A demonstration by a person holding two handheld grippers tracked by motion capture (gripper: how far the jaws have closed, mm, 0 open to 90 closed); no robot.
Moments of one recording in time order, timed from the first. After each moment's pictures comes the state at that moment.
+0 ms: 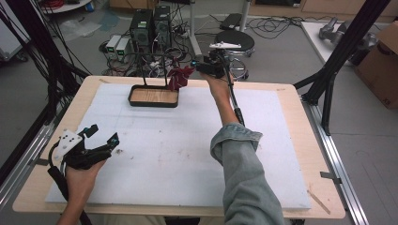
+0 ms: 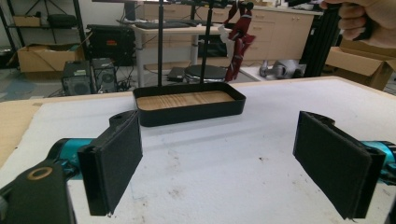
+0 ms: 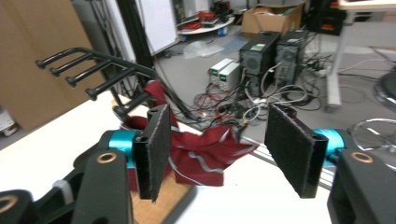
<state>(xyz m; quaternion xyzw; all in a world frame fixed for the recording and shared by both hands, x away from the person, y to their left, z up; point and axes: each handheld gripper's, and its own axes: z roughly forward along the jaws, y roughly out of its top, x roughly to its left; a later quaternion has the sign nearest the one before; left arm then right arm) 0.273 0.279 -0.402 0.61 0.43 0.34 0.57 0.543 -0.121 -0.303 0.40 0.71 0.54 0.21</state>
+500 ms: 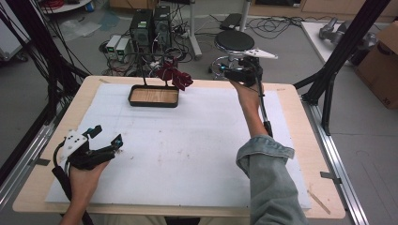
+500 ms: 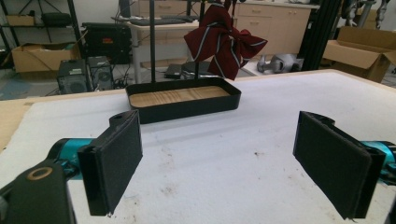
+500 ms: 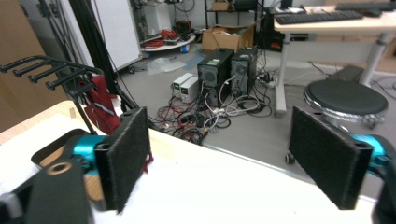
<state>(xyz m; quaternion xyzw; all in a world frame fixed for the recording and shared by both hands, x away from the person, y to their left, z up) 0.273 0.272 -0.406 0.62 0.42 0.34 0.56 0.495 -0.208 -0.293 0.44 0.67 0.53 0.28</state>
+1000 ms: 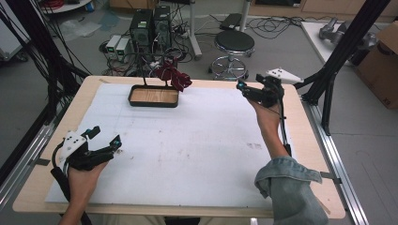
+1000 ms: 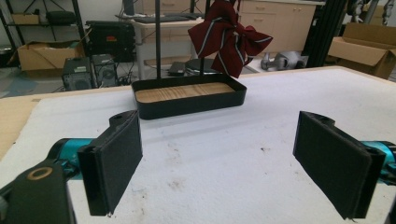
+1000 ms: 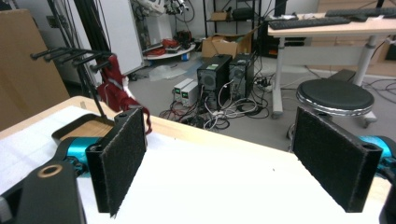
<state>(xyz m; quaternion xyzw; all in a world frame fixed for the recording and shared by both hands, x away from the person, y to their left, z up) 0.274 0.275 -0.409 0.63 0.43 0.34 0.56 0.428 -0.255 -0.310 0.43 0.65 0.55 0.28</state>
